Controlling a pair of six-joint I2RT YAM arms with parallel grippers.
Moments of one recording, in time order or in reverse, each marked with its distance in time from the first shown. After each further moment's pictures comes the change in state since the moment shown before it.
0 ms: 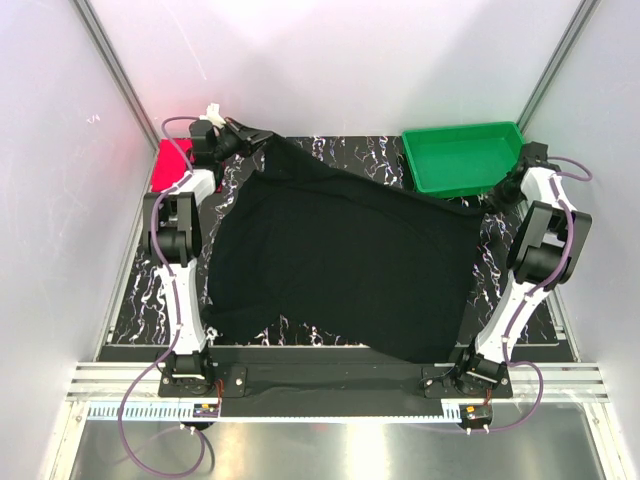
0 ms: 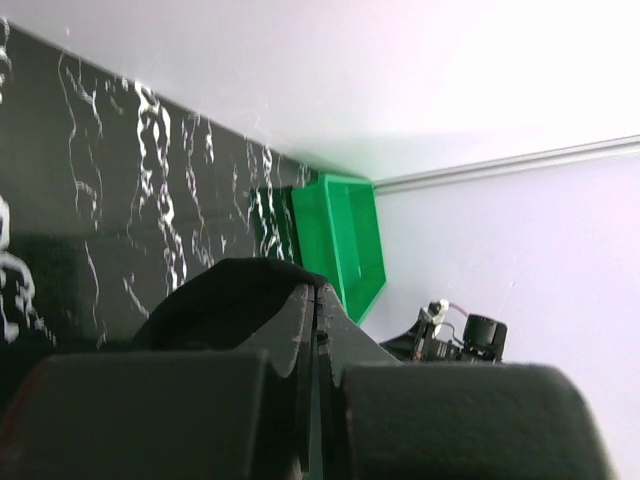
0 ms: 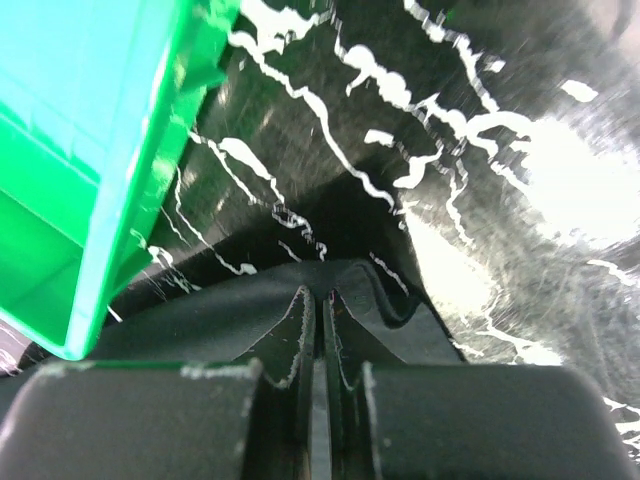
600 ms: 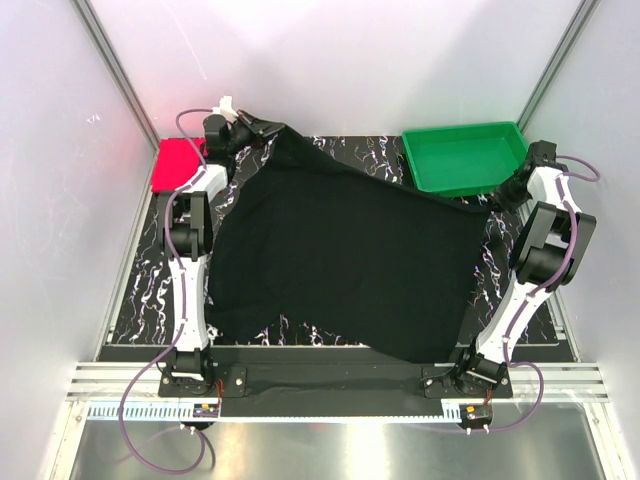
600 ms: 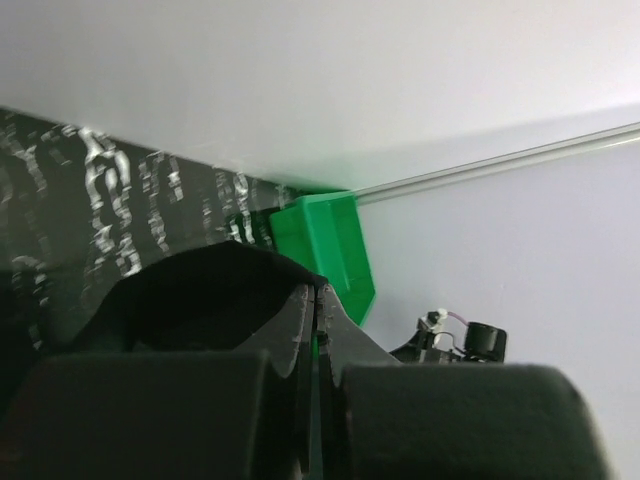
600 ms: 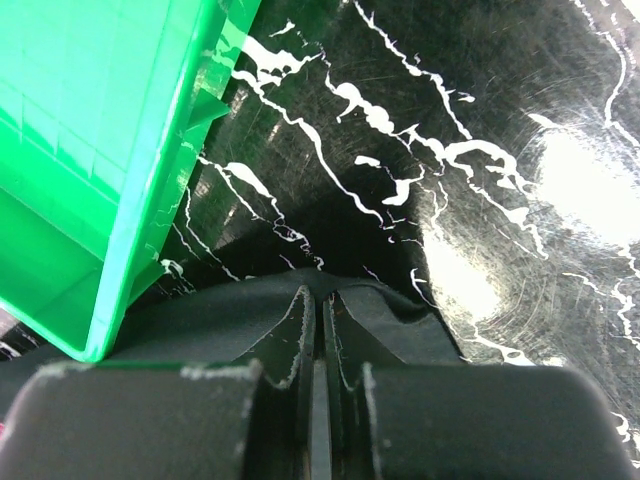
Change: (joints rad) left arm -0.048 0.166 0.230 0.049 -0.018 -0.048; right arm -0.035 0.002 0.026 0.001 -0.015 -0.001
